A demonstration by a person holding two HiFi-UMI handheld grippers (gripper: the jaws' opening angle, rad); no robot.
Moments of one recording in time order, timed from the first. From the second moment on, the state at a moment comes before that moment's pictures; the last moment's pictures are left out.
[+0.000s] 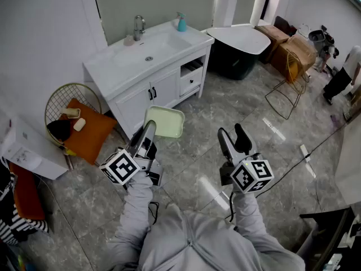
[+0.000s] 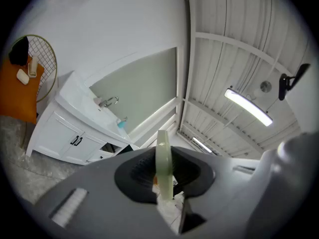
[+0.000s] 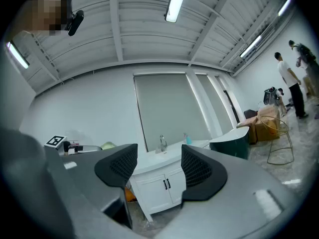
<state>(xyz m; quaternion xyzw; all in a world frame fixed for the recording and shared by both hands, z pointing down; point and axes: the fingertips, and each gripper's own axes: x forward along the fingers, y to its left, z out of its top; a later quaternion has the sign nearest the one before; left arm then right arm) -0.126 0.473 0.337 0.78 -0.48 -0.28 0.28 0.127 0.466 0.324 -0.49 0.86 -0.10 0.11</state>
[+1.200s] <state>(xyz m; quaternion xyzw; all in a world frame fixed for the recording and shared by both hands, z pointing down) -0.168 0.434 0.361 0.77 -0.48 -0.29 0.31 0.087 0.433 0.331 -0.49 0.86 -0.11 0.12</state>
